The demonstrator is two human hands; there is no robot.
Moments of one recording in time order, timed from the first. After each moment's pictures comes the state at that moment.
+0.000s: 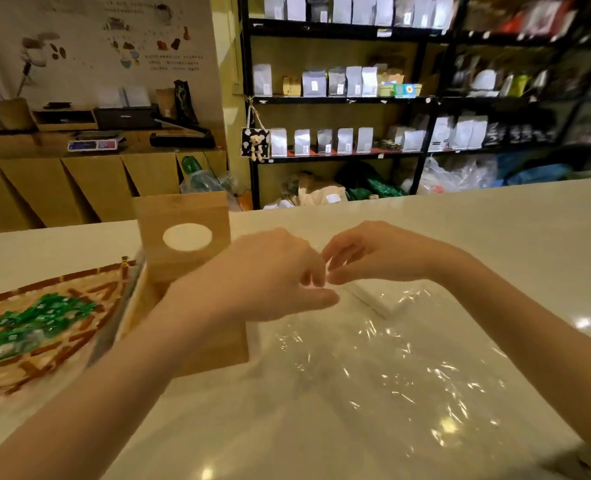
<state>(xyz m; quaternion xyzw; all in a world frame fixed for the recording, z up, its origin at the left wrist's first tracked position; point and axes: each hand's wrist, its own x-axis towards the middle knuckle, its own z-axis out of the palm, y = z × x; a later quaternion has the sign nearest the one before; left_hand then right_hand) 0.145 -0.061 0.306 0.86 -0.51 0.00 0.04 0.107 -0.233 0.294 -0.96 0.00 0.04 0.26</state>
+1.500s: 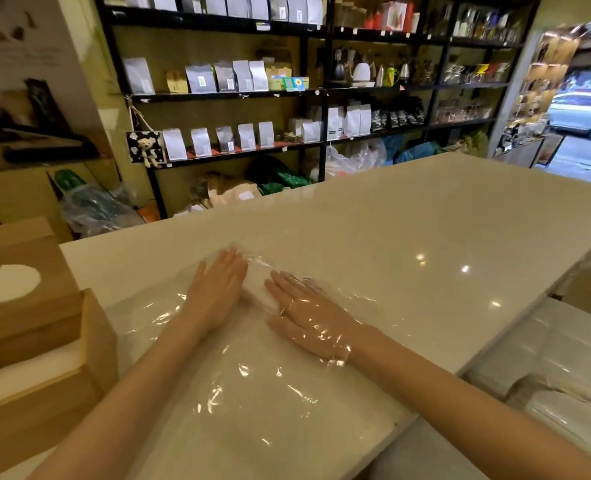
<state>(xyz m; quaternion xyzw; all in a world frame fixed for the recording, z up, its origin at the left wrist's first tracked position) 0.215 -0.195 0.169 0.89 -0.44 -0.03 0.13 0.061 -0.302 0.159 -0.99 0.08 -0.04 0.14</state>
